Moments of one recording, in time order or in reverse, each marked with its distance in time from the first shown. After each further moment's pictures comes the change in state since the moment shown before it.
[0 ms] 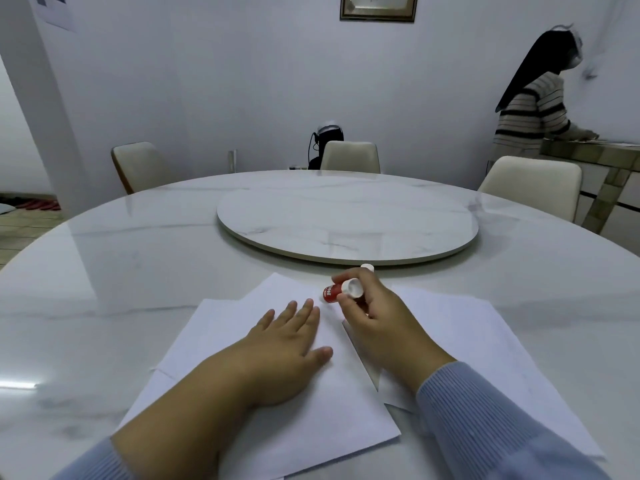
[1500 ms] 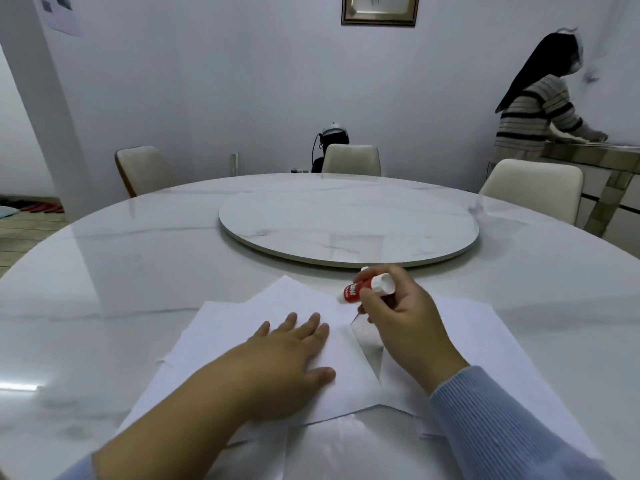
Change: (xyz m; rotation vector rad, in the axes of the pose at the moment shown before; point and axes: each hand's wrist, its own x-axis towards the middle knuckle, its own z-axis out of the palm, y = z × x) left_hand -0.013 0.005 -0.001 0.032 -0.022 0.011; right_hand -0.013 -0.015 -0.015 0.187 0.224 0.055
